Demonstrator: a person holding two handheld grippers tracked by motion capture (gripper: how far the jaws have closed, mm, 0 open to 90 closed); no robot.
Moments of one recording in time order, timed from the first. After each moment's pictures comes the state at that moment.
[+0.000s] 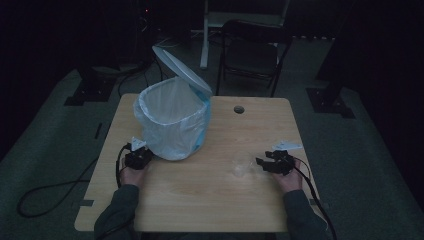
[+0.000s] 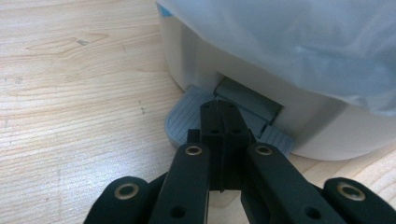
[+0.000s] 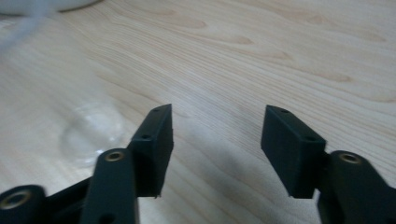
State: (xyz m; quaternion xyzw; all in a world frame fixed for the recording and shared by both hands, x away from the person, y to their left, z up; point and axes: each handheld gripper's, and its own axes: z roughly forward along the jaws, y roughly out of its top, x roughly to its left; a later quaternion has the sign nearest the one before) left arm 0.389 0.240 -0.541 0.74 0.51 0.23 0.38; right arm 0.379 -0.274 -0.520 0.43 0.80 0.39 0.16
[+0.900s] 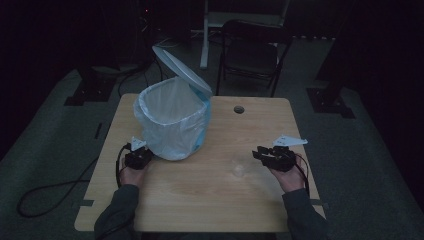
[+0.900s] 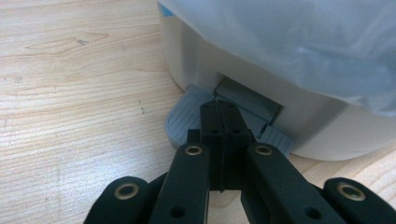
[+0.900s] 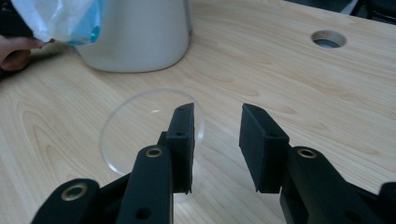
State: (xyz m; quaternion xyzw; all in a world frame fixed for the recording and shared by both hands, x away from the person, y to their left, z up) left arm 0.389 0.240 -0.541 0.74 0.51 0.23 0.38; right arm 0.356 -0.251 -0.457 0.39 0.79 0.45 0.15
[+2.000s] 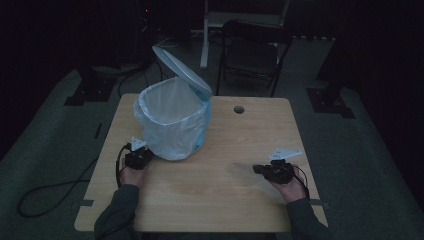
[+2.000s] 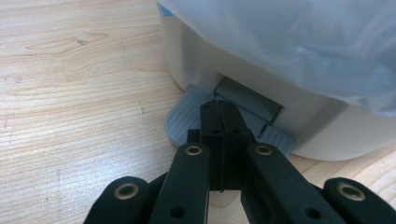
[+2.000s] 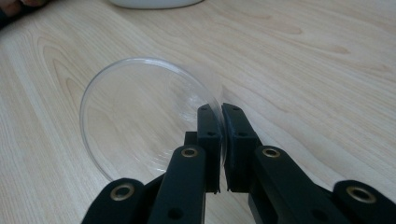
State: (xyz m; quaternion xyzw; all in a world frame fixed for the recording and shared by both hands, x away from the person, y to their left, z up) left arm 0.389 0.240 -0.541 0.74 0.51 0.23 0.38; right arm 0.338 -0.255 -0.493 0.36 0.83 0.41 0.09
